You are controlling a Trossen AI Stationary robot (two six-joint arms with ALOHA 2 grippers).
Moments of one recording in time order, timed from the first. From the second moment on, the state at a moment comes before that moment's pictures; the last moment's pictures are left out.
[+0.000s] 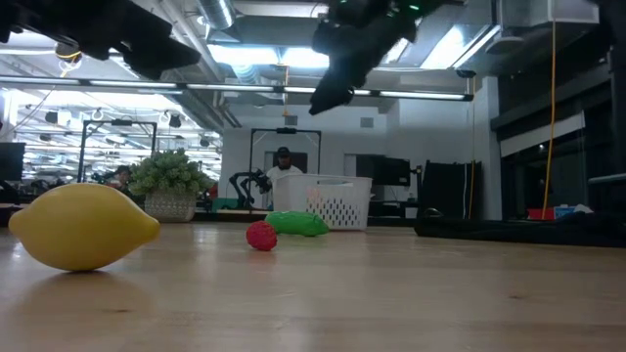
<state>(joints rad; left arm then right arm) -0.42 0.87 0.35 0.26 -0.37 -0.05 -0.37 1.84 1.65 -0.68 -0.31 -0.31</state>
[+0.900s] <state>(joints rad) -0.43 1.12 0.62 -0.08 -0.30 -0.27 0.02 1.34 0.42 0.77 -0.31 -0.03</state>
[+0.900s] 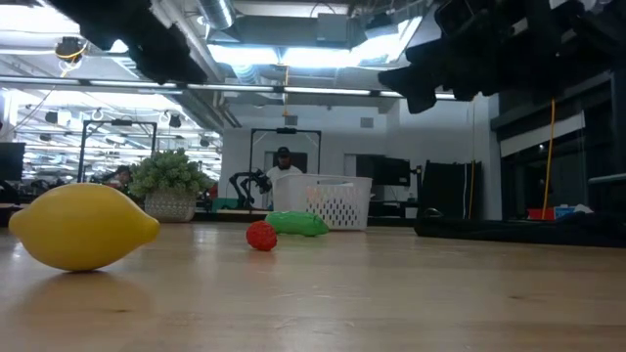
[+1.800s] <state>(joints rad) -0.66 1.79 1.34 -0.80 -0.27 -0.85 0.02 1.34 0.41 0.78 -0.31 -0.03</state>
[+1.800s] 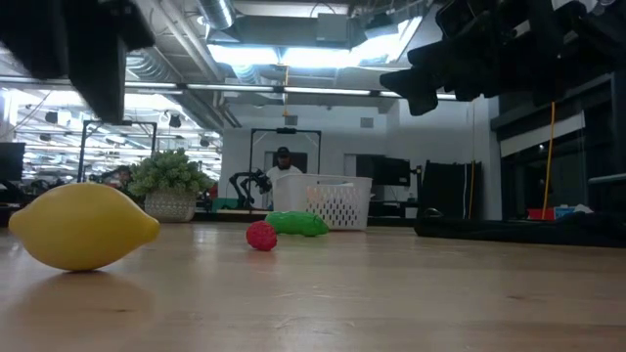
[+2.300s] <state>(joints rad) -0.66 1.86 1.34 -0.79 -0.24 -0.86 0.02 1.34 0.41 0.78 -0.31 0.00</state>
